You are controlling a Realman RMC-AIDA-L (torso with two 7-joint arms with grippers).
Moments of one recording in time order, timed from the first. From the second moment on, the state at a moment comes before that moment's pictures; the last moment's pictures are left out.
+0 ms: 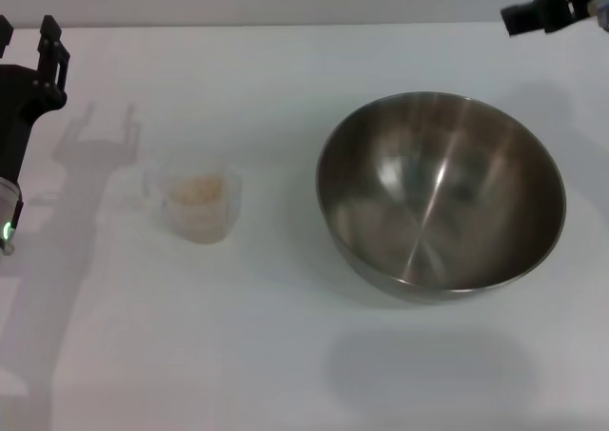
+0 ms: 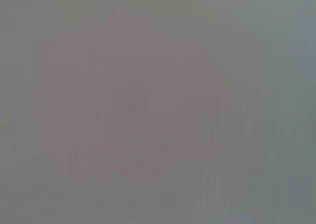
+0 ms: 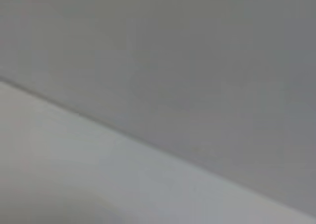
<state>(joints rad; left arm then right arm) -0.41 -2.08 -0.76 -0.28 2.16 1.29 -0.09 0.48 2.07 -1.43 -1.93 0.28 1.51 -0.18</state>
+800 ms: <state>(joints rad) -0.41 -2.08 -0.77 -0.27 2.16 1.29 -0.09 0.46 2.08 -1.43 -1.63 0.28 1.51 -0.22</state>
